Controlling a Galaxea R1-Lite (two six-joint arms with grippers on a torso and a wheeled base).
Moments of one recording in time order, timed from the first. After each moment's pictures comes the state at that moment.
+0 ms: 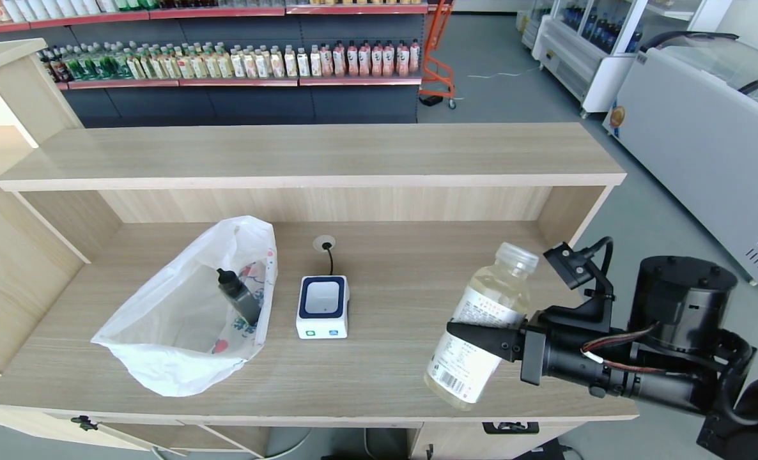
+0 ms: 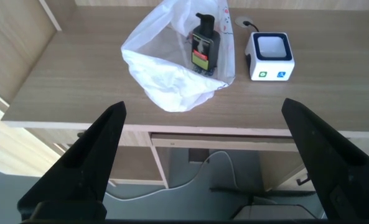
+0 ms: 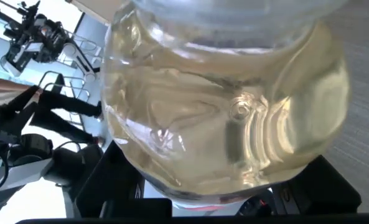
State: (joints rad) left arm 0.00 0.00 0.00 0.00 0.01 0.00; right arm 0.55 1.70 -0.44 -1.11 0.49 0.39
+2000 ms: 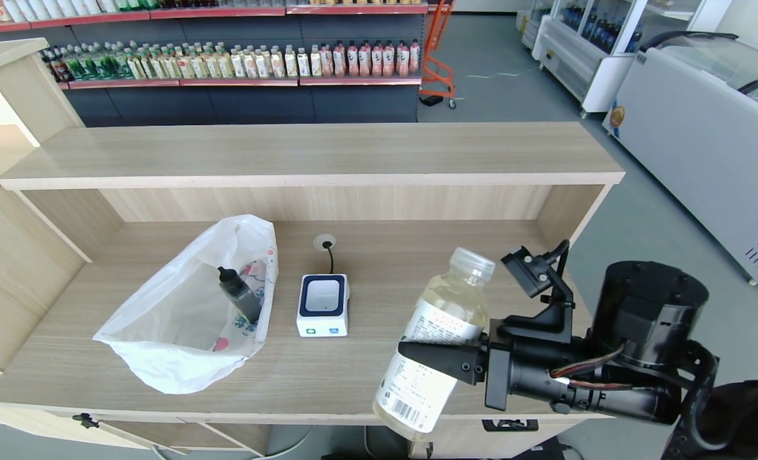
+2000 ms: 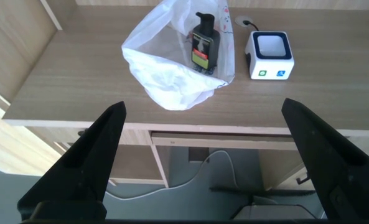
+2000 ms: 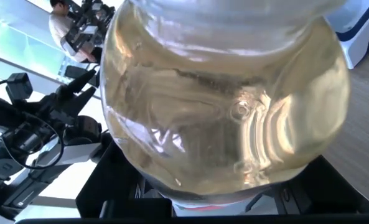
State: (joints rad) left arm 0.00 0.00 0.00 0.00 0.01 0.00; right arm 0.71 1.76 -0.50 -1.20 0.53 0.47
